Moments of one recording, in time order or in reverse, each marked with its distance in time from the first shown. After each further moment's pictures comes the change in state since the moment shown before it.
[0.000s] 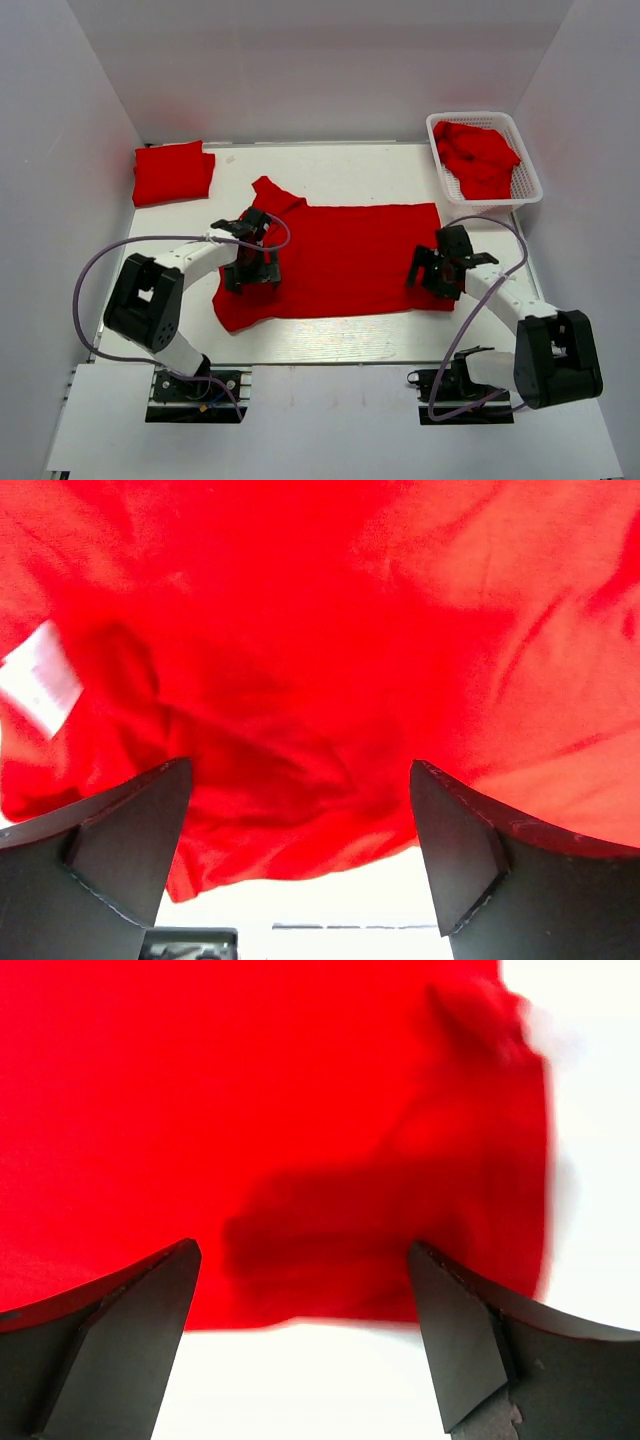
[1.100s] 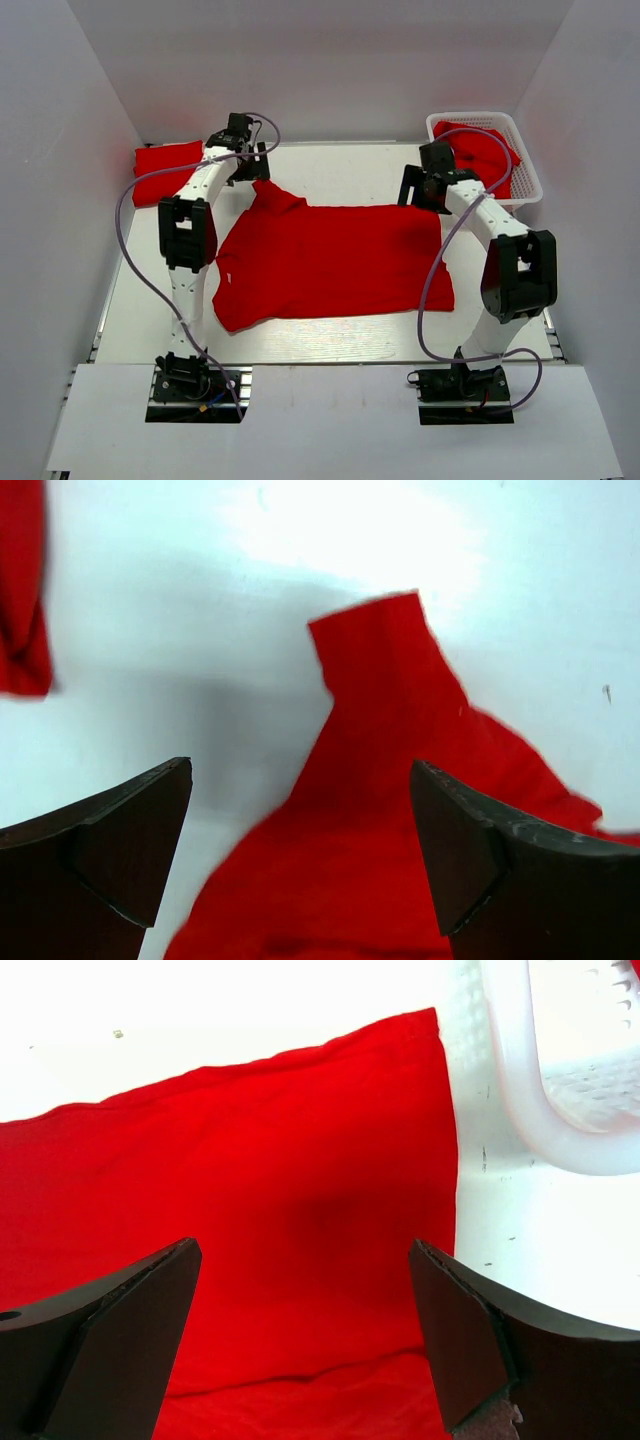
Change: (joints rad) left arm 0.258 0.726 1.171 -0.063 -0.111 0.275; right arm 0.005 0.502 0.785 -0.122 0.203 -0.129
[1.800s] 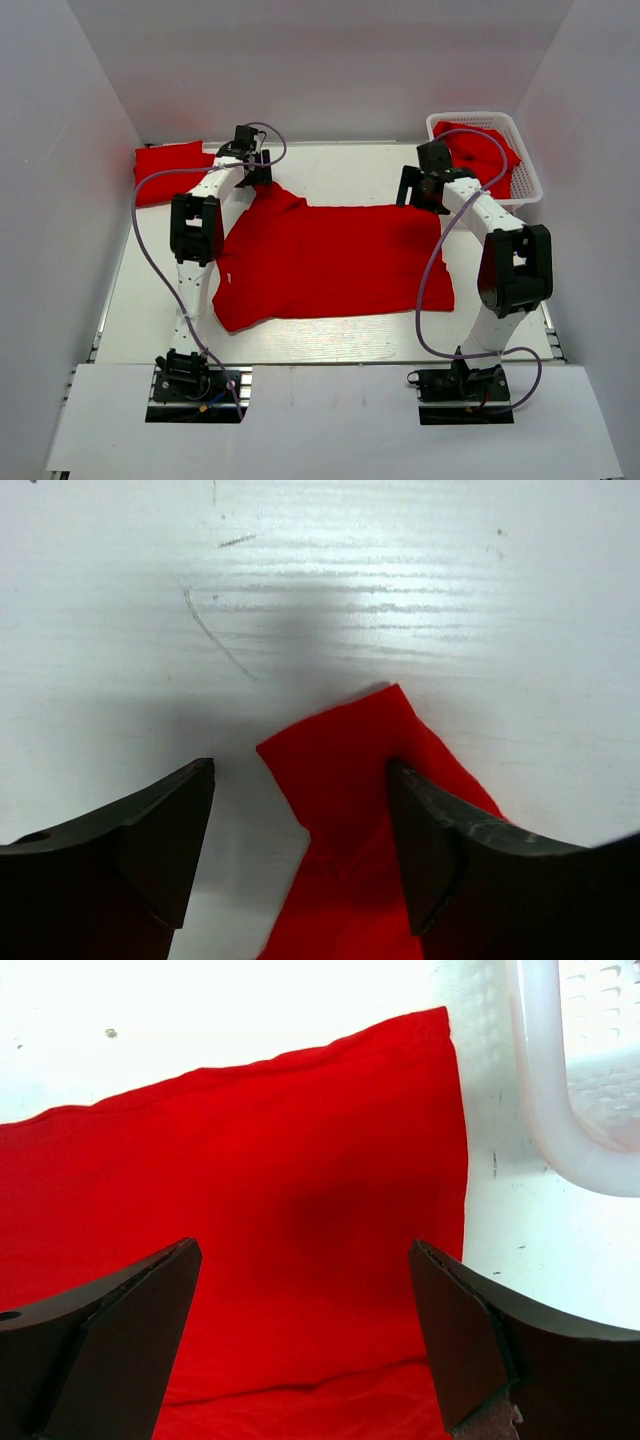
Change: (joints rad) left arm 0.005 0.174 0.027 0.226 0.052 0.082; right arm 0.000 0.047 0.027 -0.004 -0.007 0.001
